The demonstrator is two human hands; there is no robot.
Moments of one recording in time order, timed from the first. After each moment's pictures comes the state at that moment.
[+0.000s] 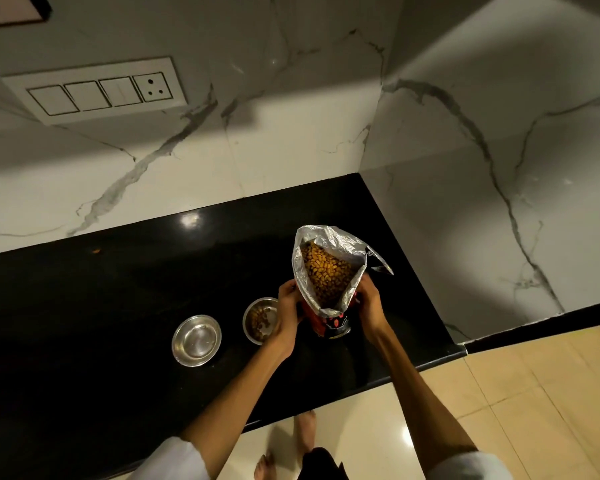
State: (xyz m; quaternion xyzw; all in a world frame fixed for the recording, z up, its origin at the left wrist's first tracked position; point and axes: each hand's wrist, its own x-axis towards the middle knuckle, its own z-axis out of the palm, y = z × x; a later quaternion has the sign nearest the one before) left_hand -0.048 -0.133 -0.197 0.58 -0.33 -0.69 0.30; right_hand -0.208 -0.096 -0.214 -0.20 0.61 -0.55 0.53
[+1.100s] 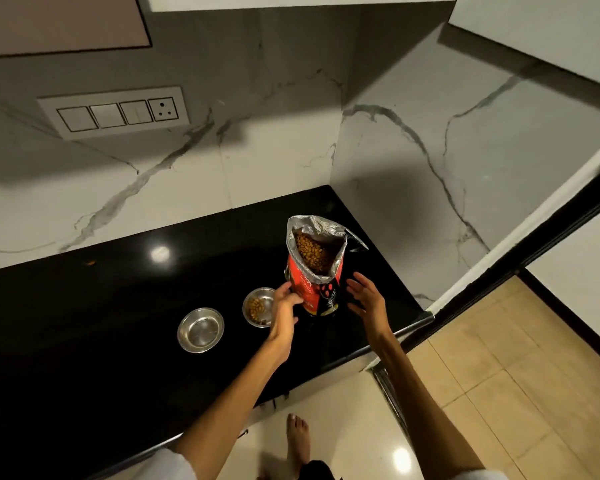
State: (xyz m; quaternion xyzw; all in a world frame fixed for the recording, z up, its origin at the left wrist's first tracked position) left_hand 0.005 -0.055 -0.143 0.51 -0.39 -0.71 0.29; right_hand -0.174 0.006 -0.187 -0.24 0.69 -0.55 0.42
